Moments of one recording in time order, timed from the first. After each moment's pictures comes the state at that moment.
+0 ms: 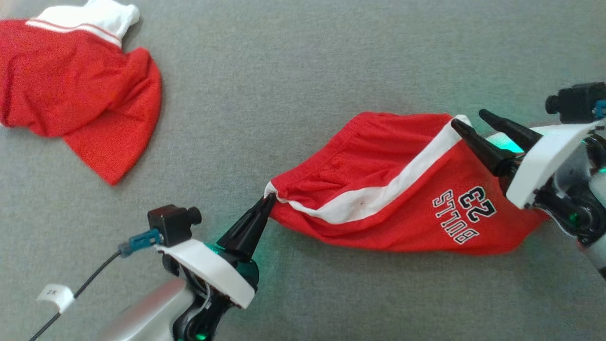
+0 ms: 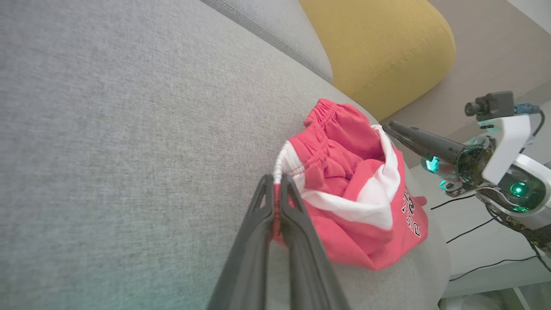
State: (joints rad) left arm -0.43 0.43 -0.98 0.17 -1.20 -0.11 -0.14; right arm -0.56 -0.67 0.68 0.26 1.05 0.13 0.26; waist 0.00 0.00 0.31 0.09
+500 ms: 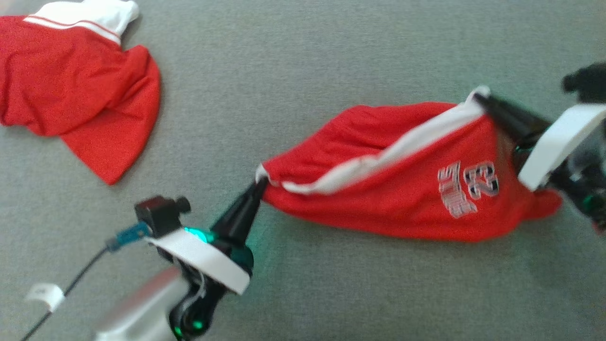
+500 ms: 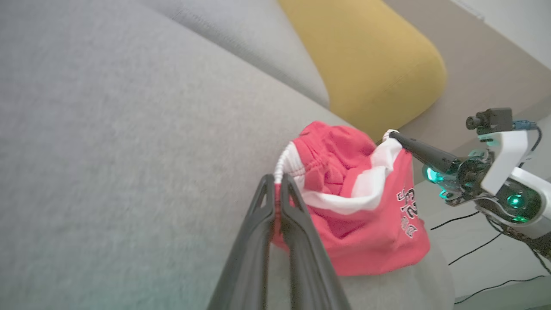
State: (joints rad) left arm -0.45 0.43 -0.97 0.18 -1.20 -0.12 -0.19; right arm -0.68 -0.74 0.85 0.29 1.16 0.13 0.16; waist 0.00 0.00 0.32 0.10
